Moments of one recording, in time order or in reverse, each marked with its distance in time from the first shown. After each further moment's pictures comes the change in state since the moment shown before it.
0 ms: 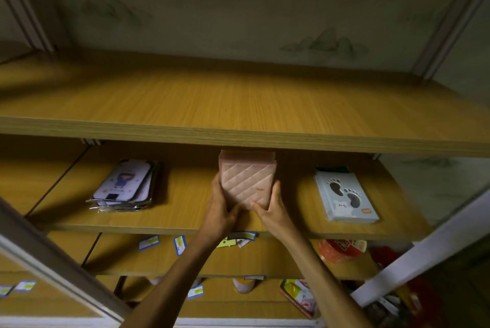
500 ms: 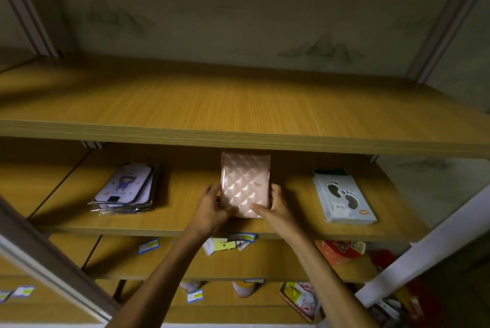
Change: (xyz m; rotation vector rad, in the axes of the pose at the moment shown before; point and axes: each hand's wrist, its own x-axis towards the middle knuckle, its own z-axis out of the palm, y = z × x) left_hand 0.011 -0.005 -0.016 0.120 -0.057 -0.222; right_hand 0.001 -0.003 -0.012 0.178 -0.066 0.055
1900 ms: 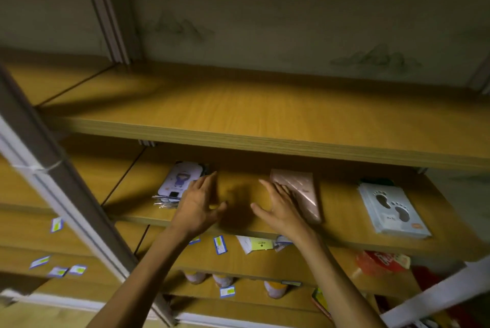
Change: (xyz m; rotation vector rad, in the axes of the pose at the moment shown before) left_hand -0.032 -0.026 -0.148 0.519 0.072 0.151; right_hand -0.010 -0.065 0.083 -0.631 -0.013 -0.418
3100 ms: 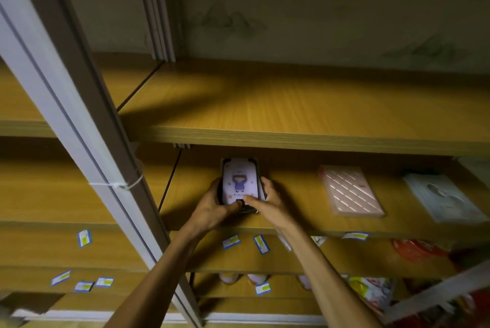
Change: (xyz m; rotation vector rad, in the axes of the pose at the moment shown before) left_hand 0.013 -0.127 -0.041 -0.763 -0.221 -0.226; right_hand 0.061 -0.130 0.118 0.738 -0.040 0.414
